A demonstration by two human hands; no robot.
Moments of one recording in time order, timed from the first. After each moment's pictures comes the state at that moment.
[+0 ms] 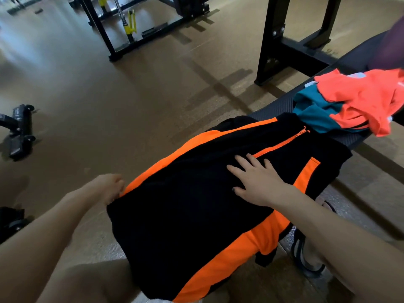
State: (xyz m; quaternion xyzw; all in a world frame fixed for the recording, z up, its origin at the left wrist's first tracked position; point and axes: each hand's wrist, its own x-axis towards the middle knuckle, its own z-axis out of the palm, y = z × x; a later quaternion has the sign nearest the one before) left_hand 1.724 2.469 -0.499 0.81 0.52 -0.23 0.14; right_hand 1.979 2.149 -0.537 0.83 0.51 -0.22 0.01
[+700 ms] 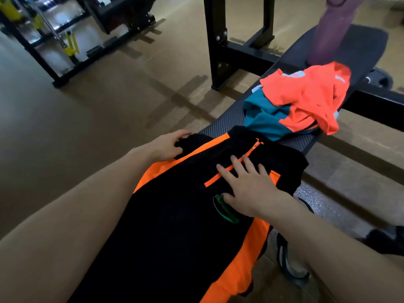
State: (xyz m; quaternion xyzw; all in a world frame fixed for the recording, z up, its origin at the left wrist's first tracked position) left_hand 2.045 2.389 -0.522 0.92 0.19 -0.23 0.25; right_hand 2.049 2.113 -0.535 0.88 0.39 -0.27 0.00
